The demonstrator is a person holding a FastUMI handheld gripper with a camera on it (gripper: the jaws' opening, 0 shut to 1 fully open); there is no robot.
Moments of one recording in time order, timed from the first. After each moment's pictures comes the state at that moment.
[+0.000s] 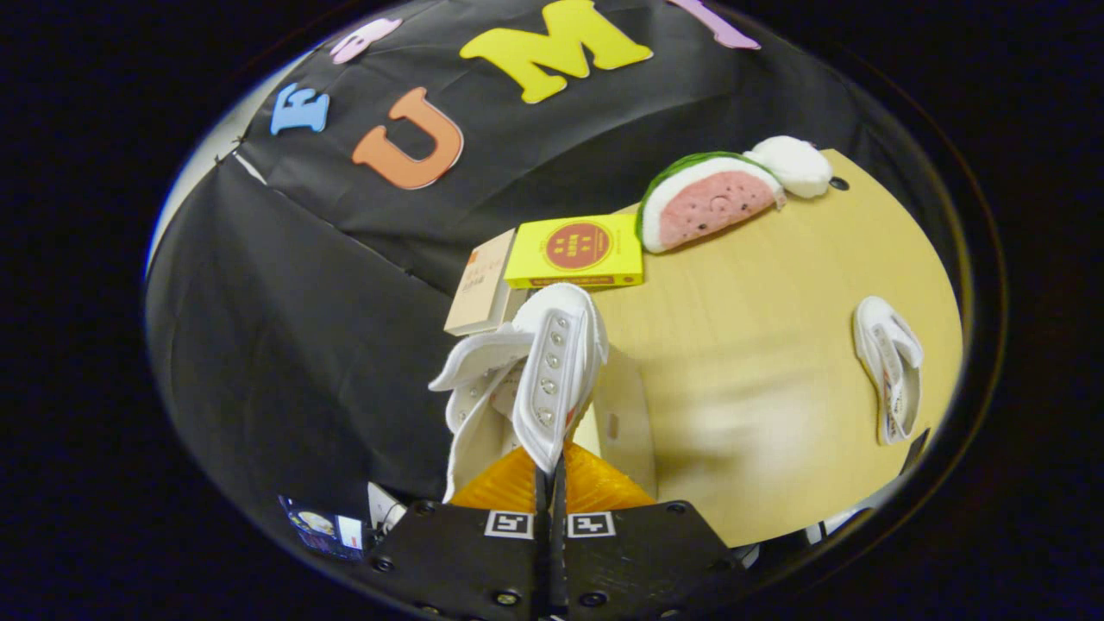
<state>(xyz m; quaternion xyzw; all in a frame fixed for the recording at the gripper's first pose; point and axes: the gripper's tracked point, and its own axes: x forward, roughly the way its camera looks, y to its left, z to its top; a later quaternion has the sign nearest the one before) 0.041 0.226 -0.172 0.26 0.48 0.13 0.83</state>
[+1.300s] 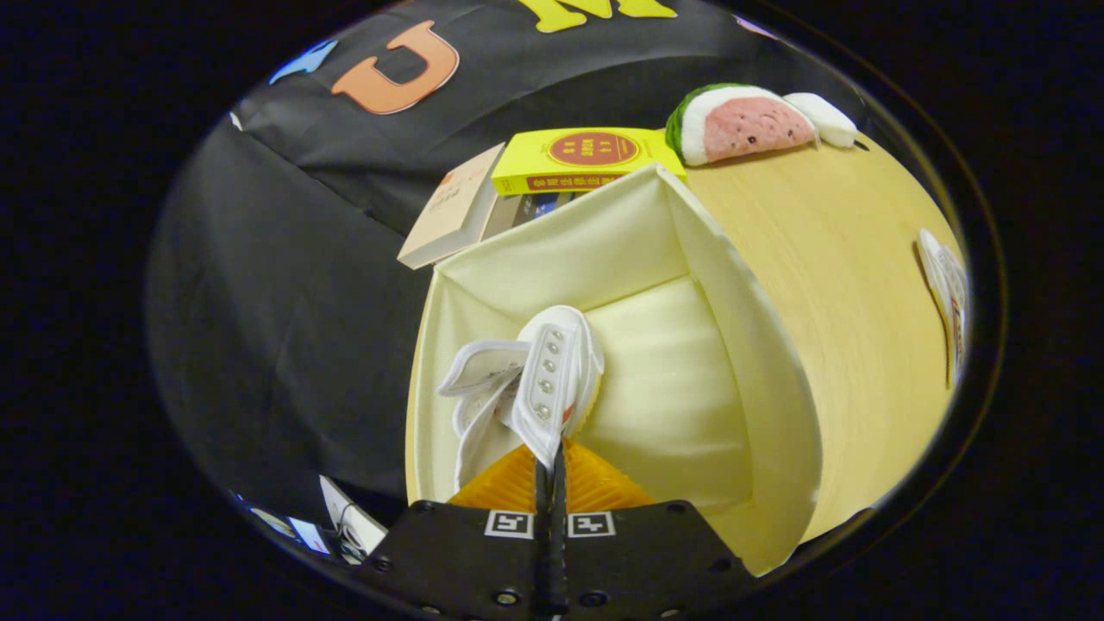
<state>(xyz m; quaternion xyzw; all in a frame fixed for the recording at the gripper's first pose) 0.043 0.341 -0.332 0.22 0.53 0.07 0.81</state>
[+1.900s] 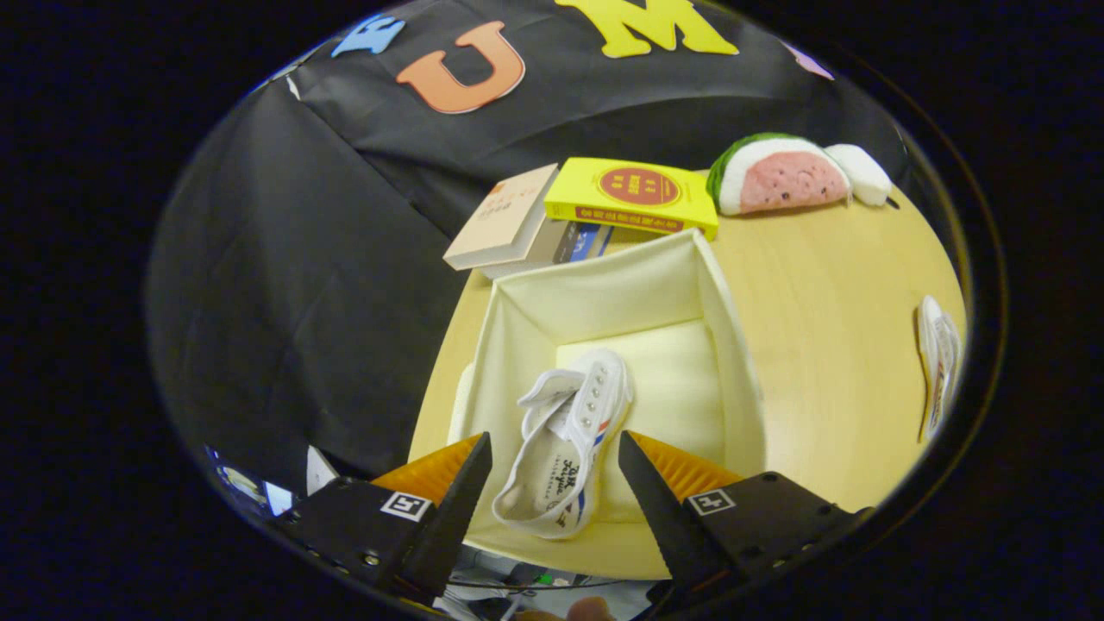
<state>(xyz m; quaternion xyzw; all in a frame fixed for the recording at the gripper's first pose) 0.038 0.320 -0.264 0.15 0.47 0.14 0.86</state>
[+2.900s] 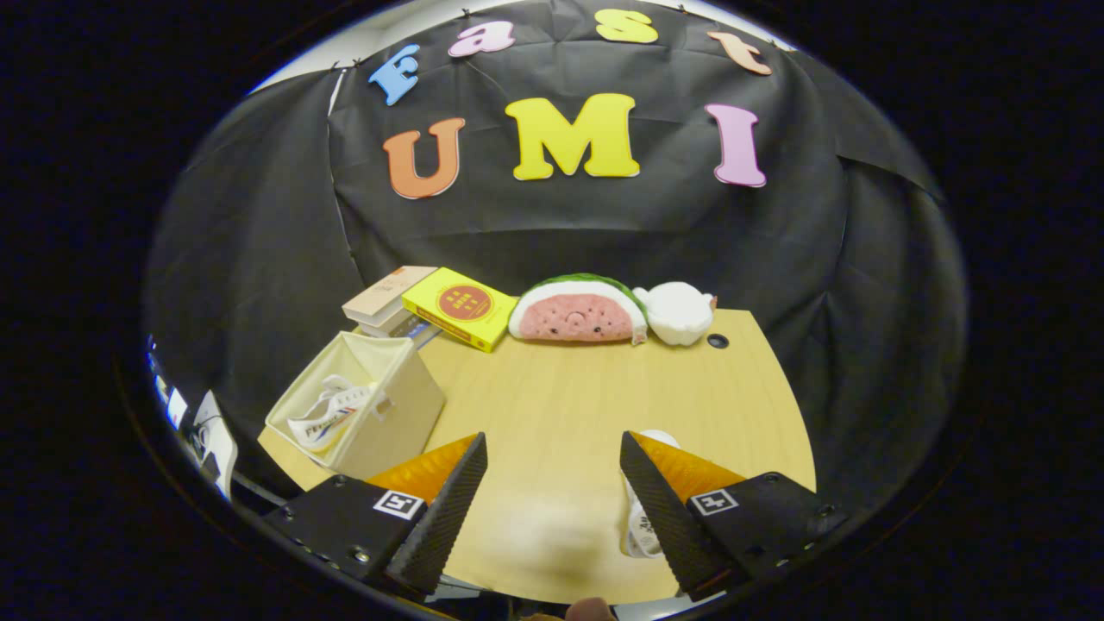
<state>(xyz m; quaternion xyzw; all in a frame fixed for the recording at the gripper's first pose) -0.006 -0.061 -0.190 0.00 0.33 0.05 0.94</state>
